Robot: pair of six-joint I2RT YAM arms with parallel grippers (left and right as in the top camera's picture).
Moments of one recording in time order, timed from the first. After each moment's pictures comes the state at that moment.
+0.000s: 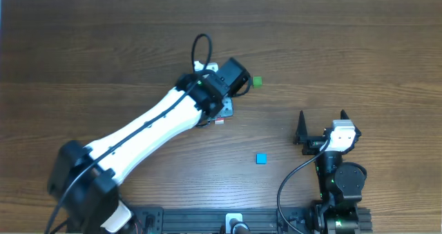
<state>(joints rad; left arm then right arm) -0.77 1.73 1.36 -0.99 -0.20 -0.89 0.01 0.01 0.01 -0.07 0.00 0.00</state>
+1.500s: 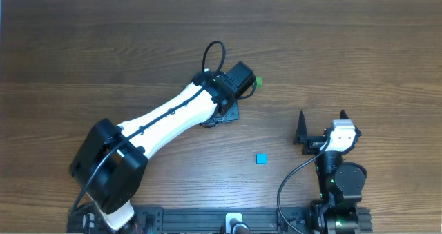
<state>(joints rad) -0.77 1.87 1.36 -0.93 -0.11 -0.88 0.01 0.01 0.01 -0.07 0.00 0.00</state>
